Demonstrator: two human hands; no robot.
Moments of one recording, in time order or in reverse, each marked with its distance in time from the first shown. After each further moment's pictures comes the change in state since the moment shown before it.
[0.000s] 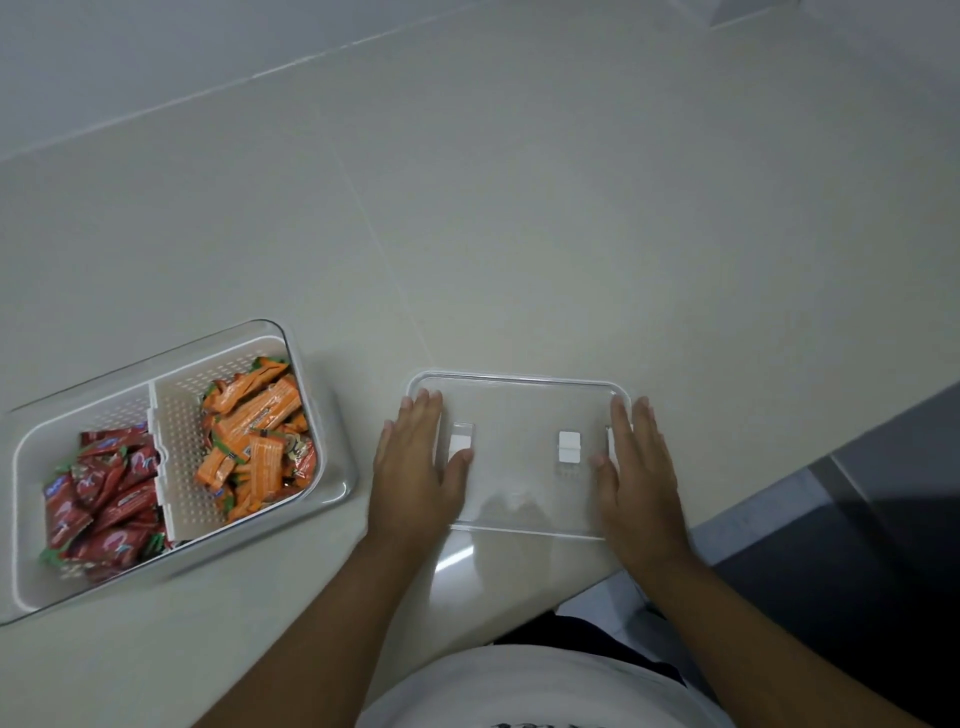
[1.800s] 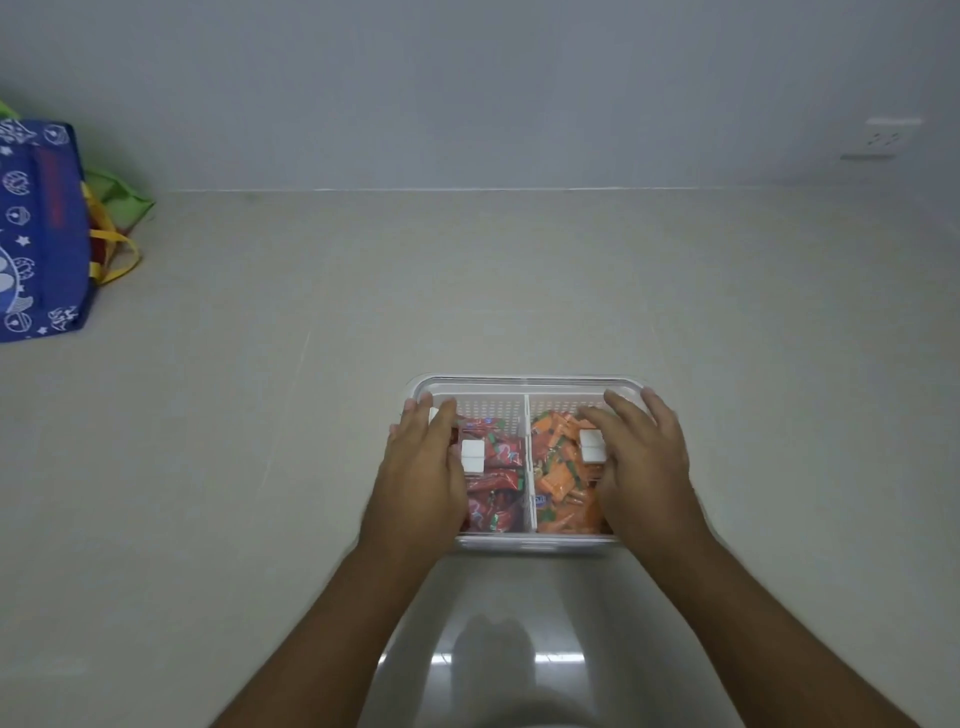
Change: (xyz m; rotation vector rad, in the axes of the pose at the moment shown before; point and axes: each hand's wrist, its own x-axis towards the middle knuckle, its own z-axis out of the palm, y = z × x) left_hand -0.065 -0.151 -0.256 0.002 0.326 -0.236; right_hand 0.009 -0.318 0.099 -0.165 -0.105 -0.583
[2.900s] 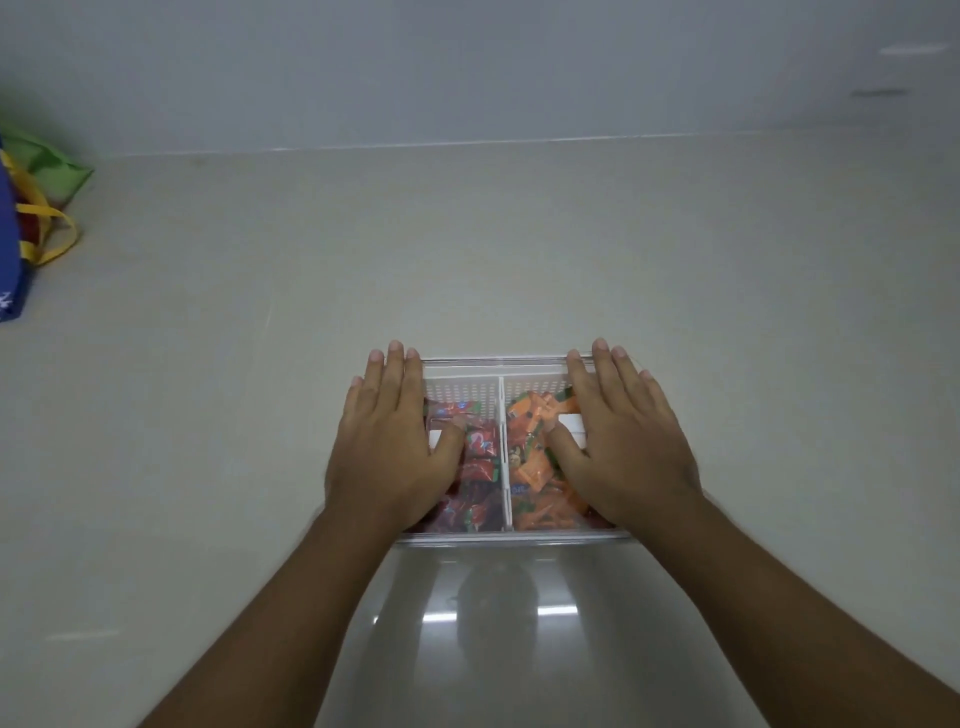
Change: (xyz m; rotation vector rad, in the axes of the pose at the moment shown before) left_hand 0.040 -0.012 0.016 0.348 -0.079 0.059; right_hand 0.023 0.019 0.009 -0.267 -0.214 -0.027
